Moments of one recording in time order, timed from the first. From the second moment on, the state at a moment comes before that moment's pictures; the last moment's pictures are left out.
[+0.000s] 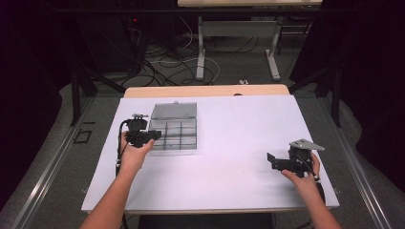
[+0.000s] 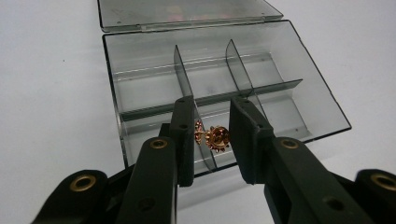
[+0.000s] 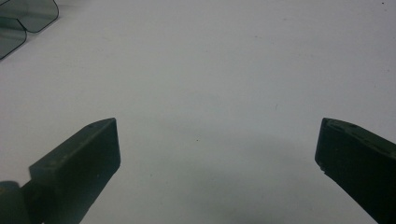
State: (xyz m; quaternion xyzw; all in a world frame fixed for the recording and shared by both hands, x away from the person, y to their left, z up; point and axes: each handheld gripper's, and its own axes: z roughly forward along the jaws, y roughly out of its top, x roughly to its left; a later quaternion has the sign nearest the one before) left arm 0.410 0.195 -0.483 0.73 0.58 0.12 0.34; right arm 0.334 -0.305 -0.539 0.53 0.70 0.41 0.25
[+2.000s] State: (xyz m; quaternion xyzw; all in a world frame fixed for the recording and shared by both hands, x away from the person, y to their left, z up) left arm 0.431 0.200 -0.517 0.72 0.62 0.10 0.29; right arm 0.334 -0.305 -0.540 0.53 0.70 0.41 0.25
